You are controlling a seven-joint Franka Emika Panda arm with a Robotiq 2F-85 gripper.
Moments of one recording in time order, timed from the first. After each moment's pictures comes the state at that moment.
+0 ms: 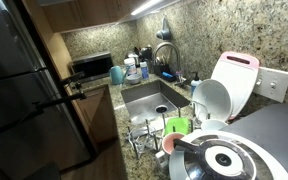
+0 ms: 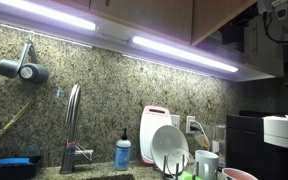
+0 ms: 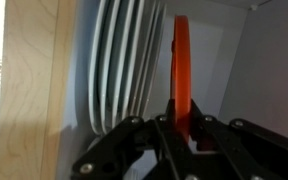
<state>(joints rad) 0.47 -0.35 -0.54 -2.05 0.89 3.45 0.31</state>
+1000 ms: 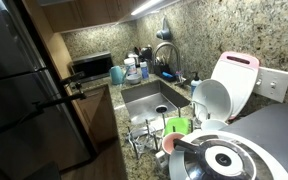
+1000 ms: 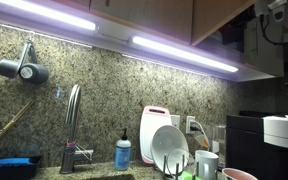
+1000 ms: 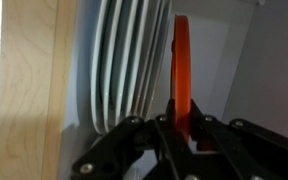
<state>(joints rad) 0.48 -0.32 -0.57 -2.02 0.88 3.45 0.32</state>
